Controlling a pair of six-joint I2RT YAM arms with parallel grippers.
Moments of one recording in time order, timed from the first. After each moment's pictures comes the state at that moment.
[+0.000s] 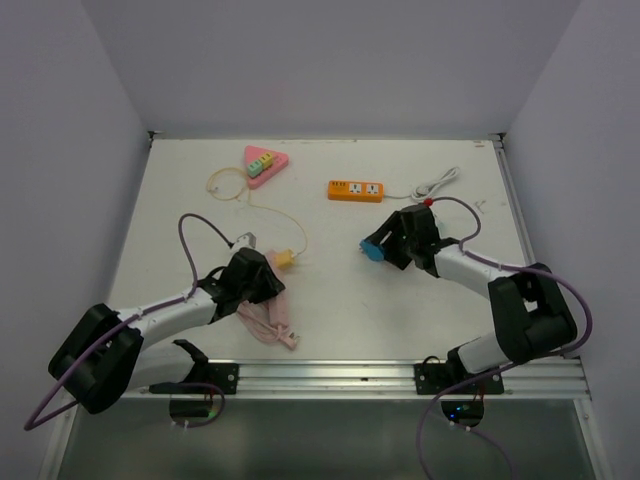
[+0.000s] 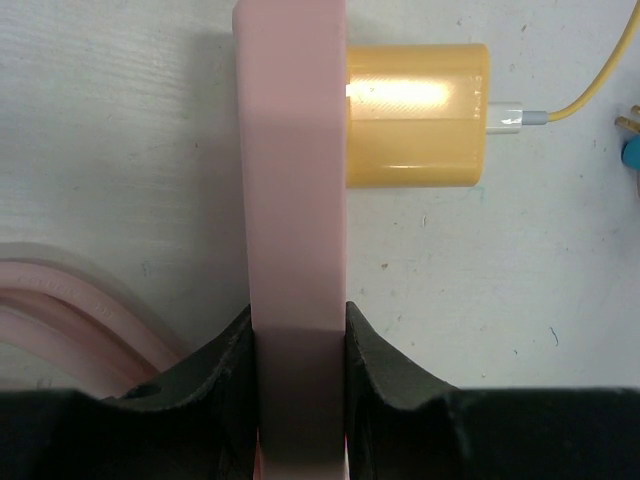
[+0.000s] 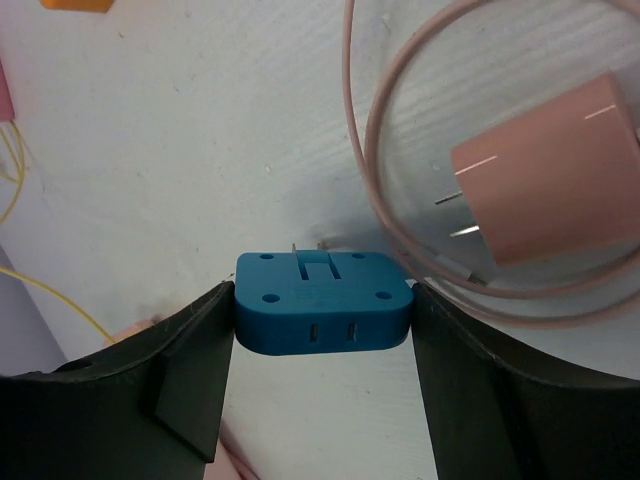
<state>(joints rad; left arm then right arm) -0.62 1.20 0.41 -0.05 -0.10 -0.93 0.38 1.46 0.69 -0.04 -0.01 1.04</state>
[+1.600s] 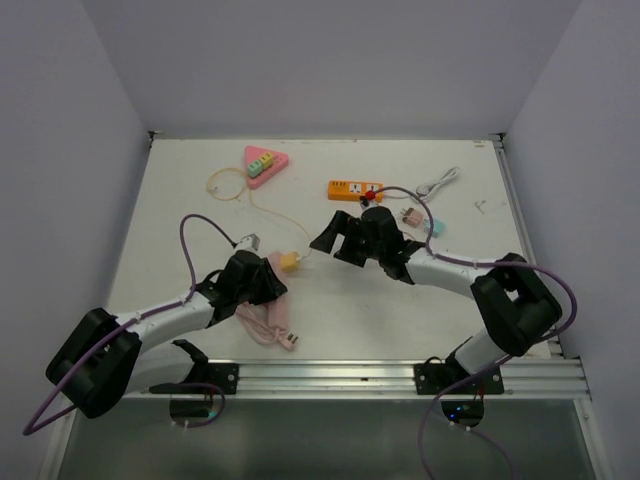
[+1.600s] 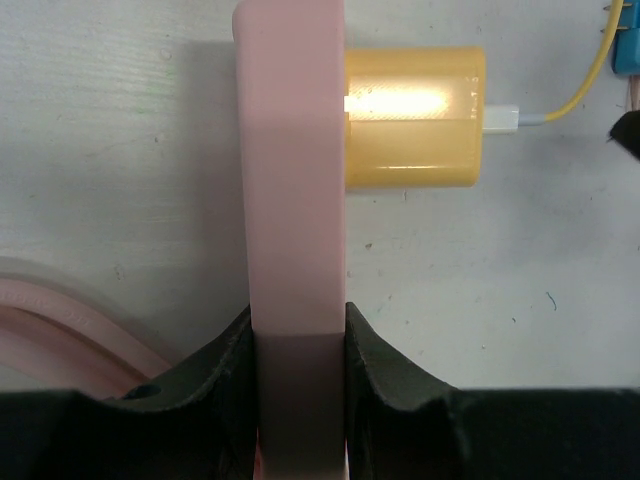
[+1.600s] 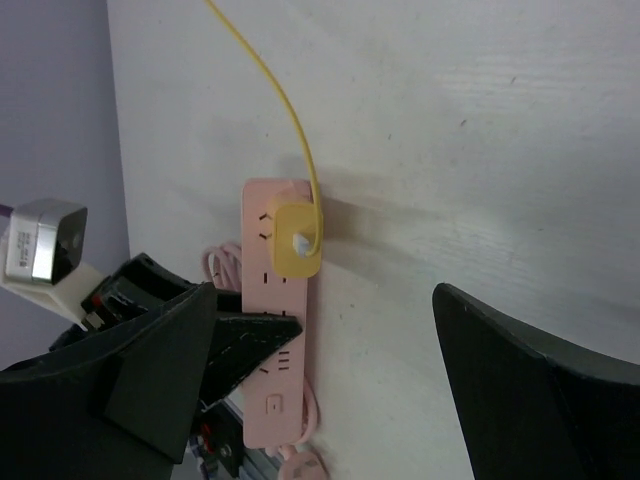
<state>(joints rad) -0.61 1.17 0.37 0.01 -0.02 -0.85 0.63 1.54 0.78 0.21 -0.18 0.94</state>
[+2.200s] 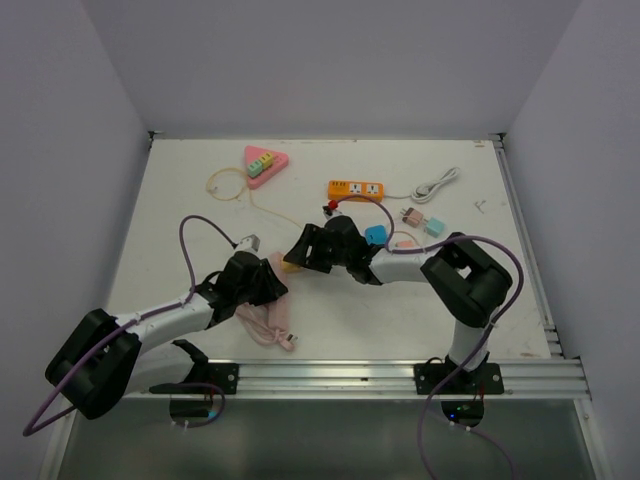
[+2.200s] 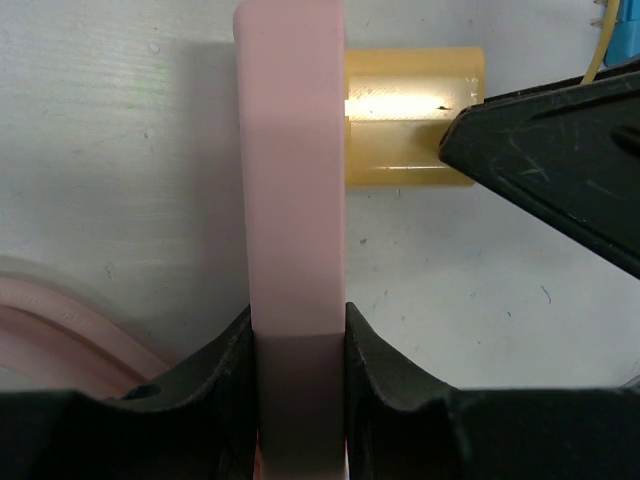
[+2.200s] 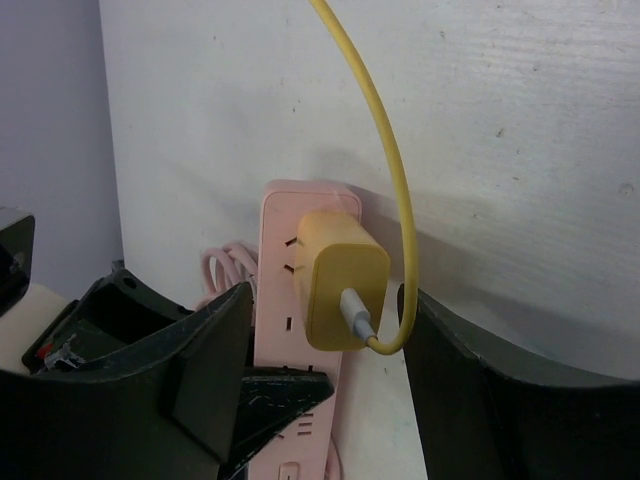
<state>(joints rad) -0.61 1.16 0.35 0.04 0.00 -0.85 0.80 1.83 0.91 0.36 -0.15 1.00</state>
